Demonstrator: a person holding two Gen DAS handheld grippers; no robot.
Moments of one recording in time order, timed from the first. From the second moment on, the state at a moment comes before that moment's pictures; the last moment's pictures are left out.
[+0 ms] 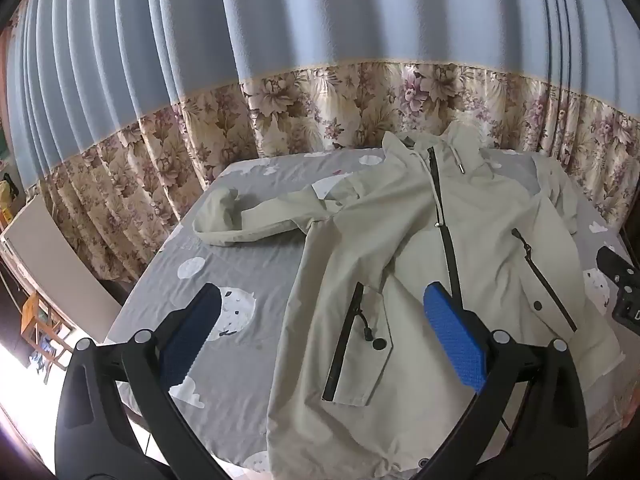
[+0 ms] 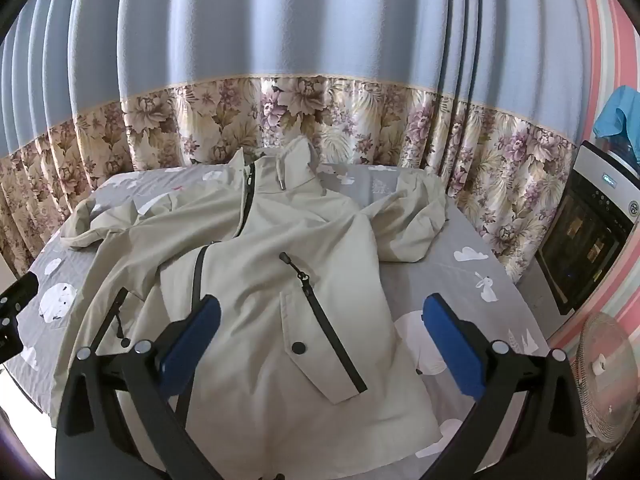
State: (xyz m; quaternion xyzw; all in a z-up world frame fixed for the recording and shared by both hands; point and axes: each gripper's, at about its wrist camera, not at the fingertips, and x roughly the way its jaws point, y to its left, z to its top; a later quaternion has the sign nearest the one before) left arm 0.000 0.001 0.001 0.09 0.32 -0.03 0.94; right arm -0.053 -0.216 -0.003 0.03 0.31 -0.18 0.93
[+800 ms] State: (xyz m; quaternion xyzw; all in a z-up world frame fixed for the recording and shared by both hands) left arm -0.002 -0.001 0.002 0.08 0.32 -0.04 0.95; right arm -0.051 -0.218 -0.005 0.03 0.31 -0.19 0.93
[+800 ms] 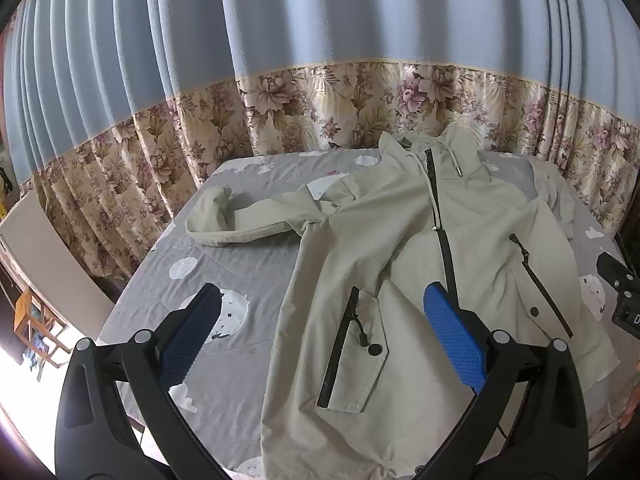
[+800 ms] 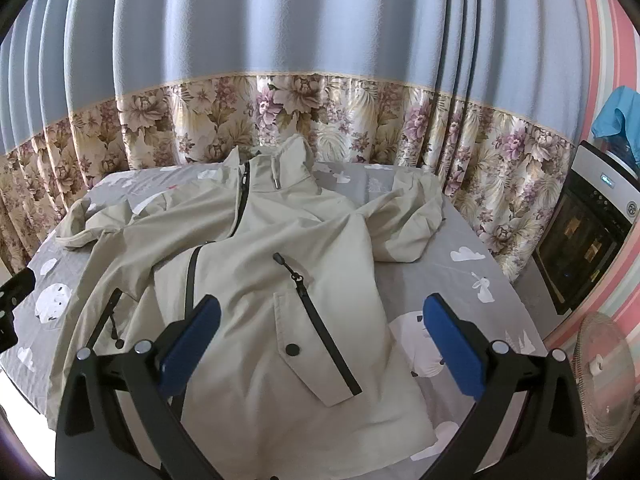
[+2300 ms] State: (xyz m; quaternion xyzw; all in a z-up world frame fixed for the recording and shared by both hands) left arm 0.075 0.002 -0.012 0.07 0.35 -0.04 0.94; right arm 0.004 -0.252 0.012 0.03 0.32 -0.18 0.93
